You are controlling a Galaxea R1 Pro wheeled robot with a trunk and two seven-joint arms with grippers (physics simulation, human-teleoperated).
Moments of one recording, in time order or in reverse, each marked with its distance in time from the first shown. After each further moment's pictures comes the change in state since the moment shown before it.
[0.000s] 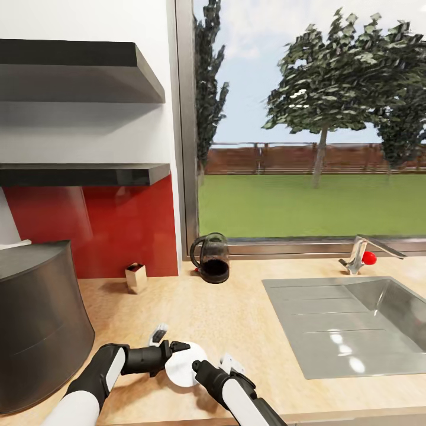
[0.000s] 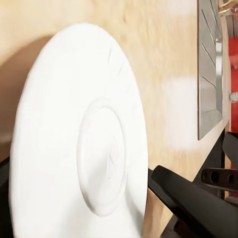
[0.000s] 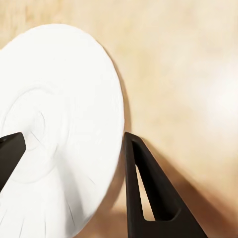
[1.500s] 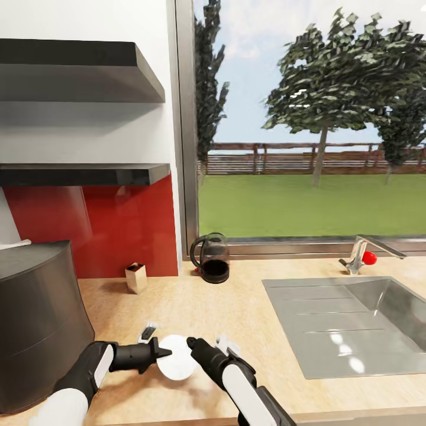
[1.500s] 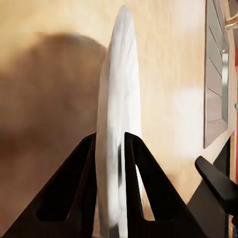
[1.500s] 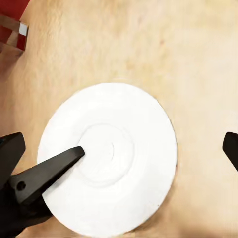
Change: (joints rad) left arm -0.007 0.055 0.012 -0.017 0.006 0.039 -0.003; right arm 0.000 0.000 -0.010 -0.180 -0.005 0.006 -0.004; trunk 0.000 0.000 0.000
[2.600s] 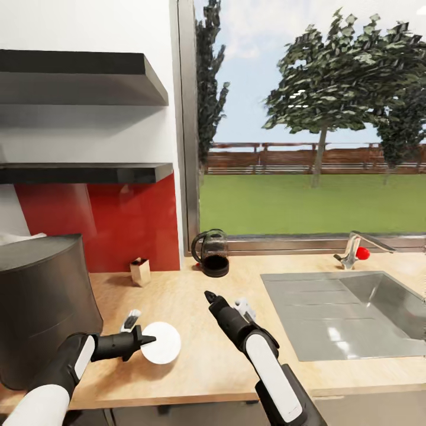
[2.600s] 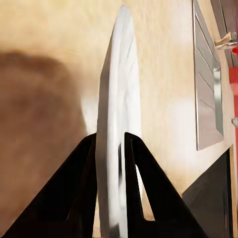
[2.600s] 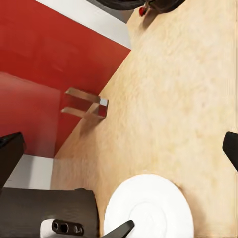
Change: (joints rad) left arm -0.004 0.082 0.001 -0.083 0.076 0.047 -0.005; right arm 0.000 0.000 -0.180 -0.289 0.005 0.004 0.003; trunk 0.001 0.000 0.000
